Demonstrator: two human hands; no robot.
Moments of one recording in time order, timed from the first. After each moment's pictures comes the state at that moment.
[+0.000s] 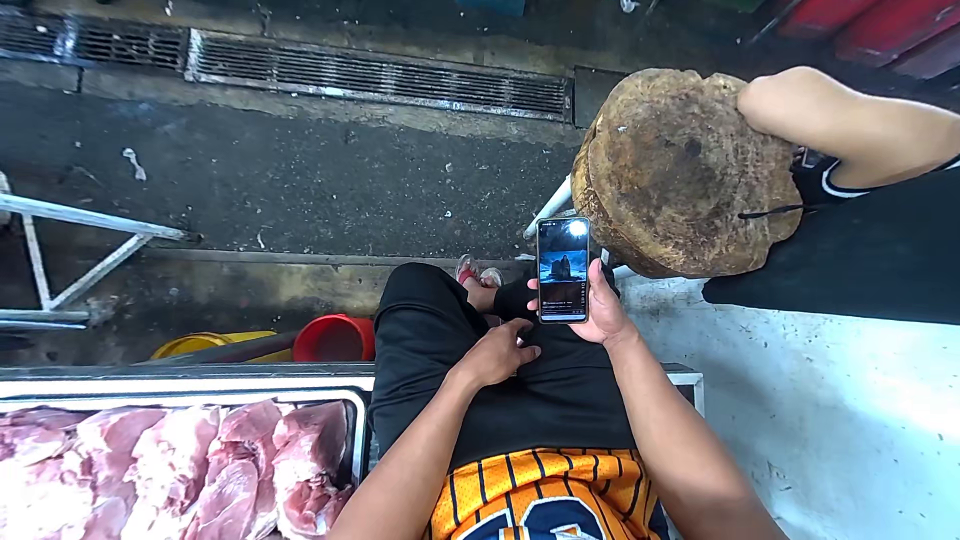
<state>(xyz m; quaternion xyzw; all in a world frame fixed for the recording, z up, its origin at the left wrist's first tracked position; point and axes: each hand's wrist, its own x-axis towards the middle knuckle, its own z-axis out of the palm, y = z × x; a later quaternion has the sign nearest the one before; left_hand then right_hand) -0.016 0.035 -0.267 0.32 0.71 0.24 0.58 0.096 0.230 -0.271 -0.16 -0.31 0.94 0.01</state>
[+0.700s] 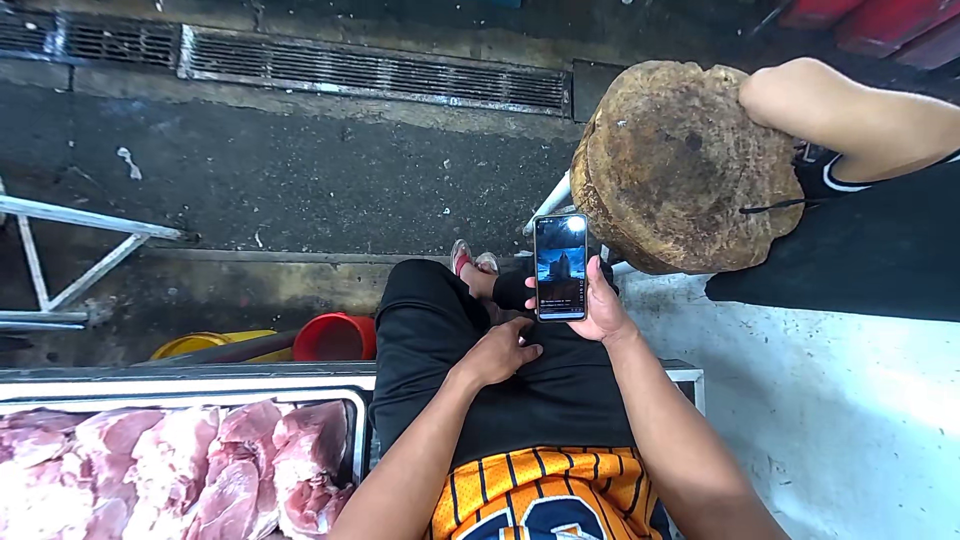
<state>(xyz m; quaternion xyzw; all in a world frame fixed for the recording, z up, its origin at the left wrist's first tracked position) -0.015 0.038 -0.265 0.32 0.71 0.23 0.58 0.095 0.228 -0.270 -0.16 -0.30 0.94 0.00</state>
